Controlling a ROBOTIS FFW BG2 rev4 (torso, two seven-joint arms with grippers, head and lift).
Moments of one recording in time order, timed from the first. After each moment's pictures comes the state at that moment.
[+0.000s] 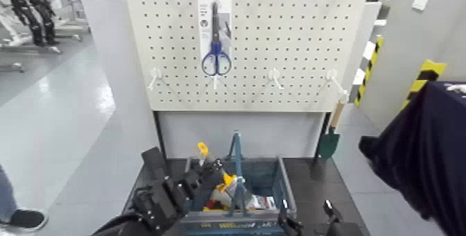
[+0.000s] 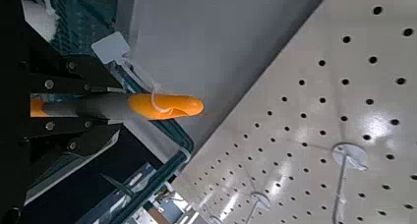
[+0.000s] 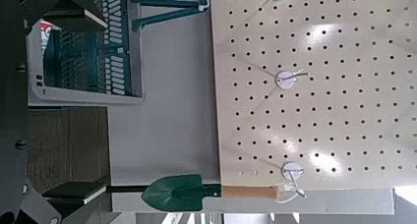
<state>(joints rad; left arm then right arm) -0.37 0.25 -0.49 -1.07 1.04 0.11 -0.44 0.23 -0.05 0.21 -1.54 -0.06 -0.28 -0.18</state>
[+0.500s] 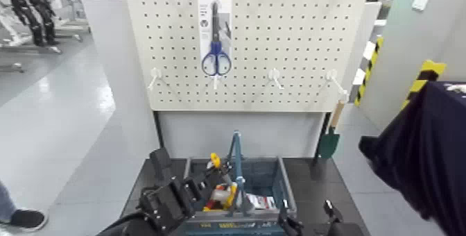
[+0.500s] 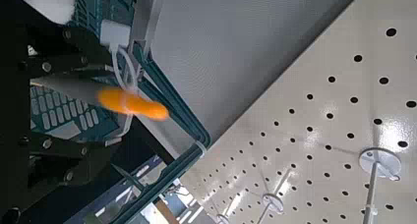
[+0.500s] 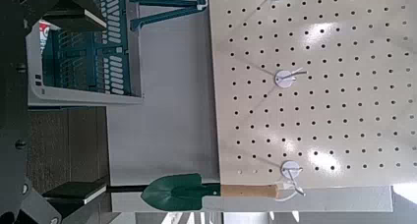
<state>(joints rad) -0.39 0.25 -0.53 -1.08 1.11 0.14 -0.42 0.23 -0.05 0.21 -1.54 -0.07 -0.29 -0.18</state>
